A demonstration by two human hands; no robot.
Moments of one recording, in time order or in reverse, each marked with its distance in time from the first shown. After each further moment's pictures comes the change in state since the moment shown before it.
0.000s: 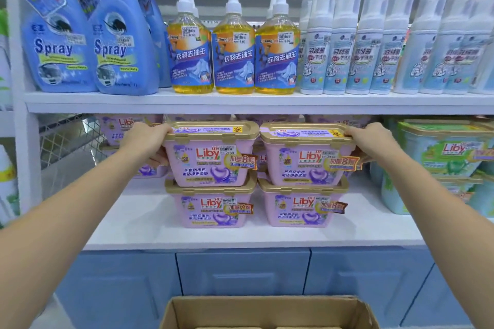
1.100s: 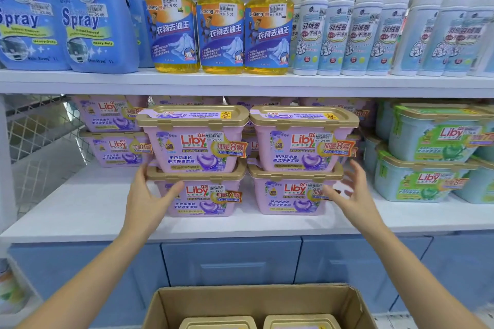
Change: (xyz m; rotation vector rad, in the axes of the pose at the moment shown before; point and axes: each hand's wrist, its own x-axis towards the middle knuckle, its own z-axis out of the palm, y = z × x) left_hand -0.058 -0.122 0.067 -0.094 0.029 0.287; right_hand -0.067 0.117 0.077 0.467 -0.159 -0.196
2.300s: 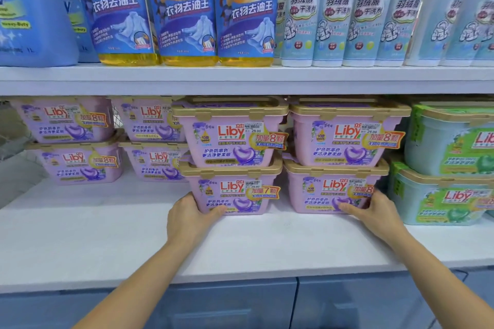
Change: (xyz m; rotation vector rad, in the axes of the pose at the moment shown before) left_hand 0.029 -0.012 0.146 0.221 -0.187 -0.097; right_hand 0.089 0.083 -0.033 -0.273 0.045 0.094
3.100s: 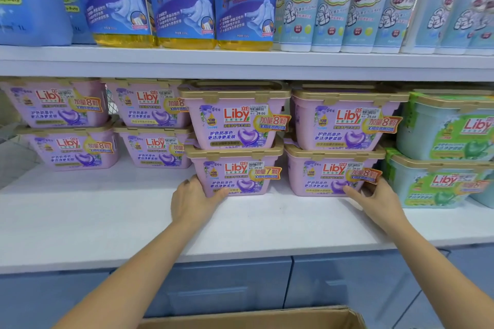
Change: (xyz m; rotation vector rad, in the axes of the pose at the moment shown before) left_hand 0.009 -0.004 0.012 0.246 -0.008 0.081; right_hand -0.014 0.006 -0.008 -0.027 0.118 0.079
